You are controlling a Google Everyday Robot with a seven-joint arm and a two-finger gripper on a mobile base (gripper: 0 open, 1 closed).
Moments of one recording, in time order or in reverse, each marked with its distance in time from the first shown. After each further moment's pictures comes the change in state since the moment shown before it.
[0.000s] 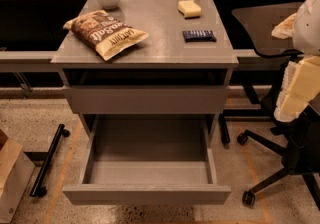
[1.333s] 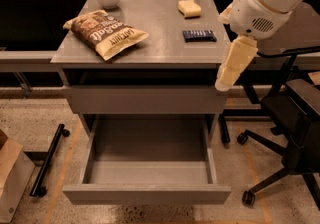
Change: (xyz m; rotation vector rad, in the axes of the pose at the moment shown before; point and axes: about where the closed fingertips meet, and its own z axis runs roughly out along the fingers) arm -0.089 -0.056 0.048 -0.002 -0.154 -0.082
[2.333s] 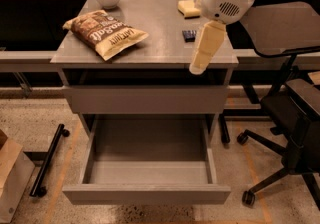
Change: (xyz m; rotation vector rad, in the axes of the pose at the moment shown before) arm -0.056 -0.032 0.016 0.021 -0.029 -0.045
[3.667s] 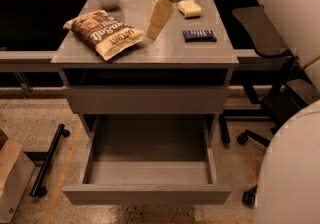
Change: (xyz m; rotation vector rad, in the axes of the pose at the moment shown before) arm -0.107 -0.091 0.059 0.041 -0.189 -0.050
